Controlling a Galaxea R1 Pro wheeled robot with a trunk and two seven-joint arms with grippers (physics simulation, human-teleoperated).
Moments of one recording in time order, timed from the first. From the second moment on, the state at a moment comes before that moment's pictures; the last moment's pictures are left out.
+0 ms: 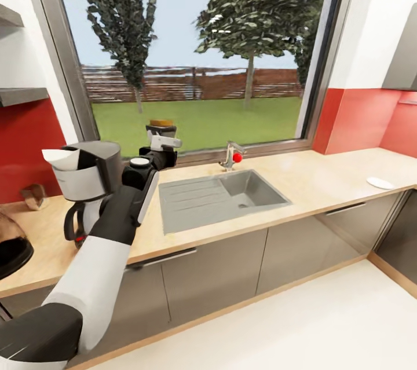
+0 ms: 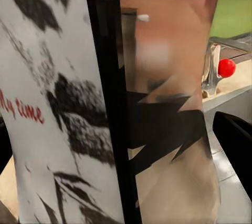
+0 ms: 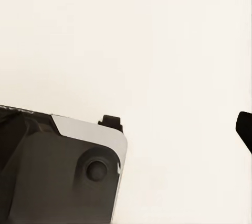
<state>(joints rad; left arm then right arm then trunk) -1.01 -0.12 -0.16 -1.22 -0.11 0.70 0.10 -0.30 -0.03 0.12 -0.04 0.09 -0.08 0.02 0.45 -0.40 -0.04</state>
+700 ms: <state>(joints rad) -0.93 -0.12 -0.16 -1.22 -0.11 0.62 0.19 -0.30 -0.03 0.12 -0.07 0.09 -0.08 0.02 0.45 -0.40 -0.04</state>
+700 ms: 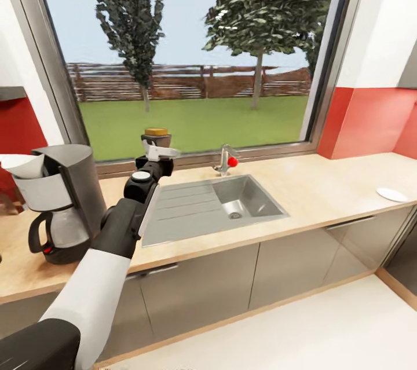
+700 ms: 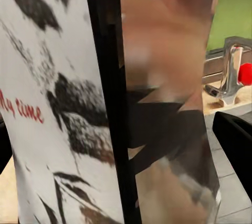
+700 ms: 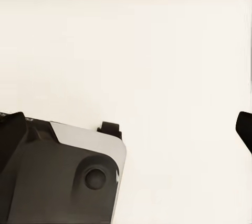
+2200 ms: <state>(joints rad) -0.75 -0.13 -0.16 -1.02 -0.10 0.27 0.34 -0.30 -0.04 0.12 -0.07 0.09 -0.09 0.01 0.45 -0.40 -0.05</state>
